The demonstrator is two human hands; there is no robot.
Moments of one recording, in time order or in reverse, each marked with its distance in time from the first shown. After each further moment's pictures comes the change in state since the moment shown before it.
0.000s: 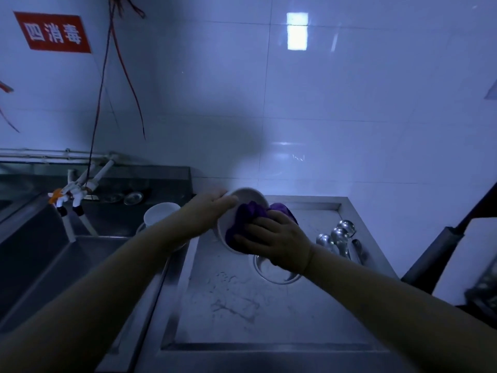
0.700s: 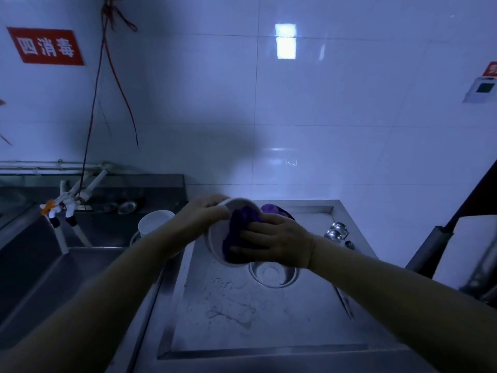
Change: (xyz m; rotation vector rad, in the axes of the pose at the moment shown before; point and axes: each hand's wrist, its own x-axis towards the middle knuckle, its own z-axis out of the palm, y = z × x) left_hand -0.009 -0.001 0.002 -0.087 -0.062 0.085; right_hand -0.002 0.019 -0.016 0.034 -0.019 -0.188
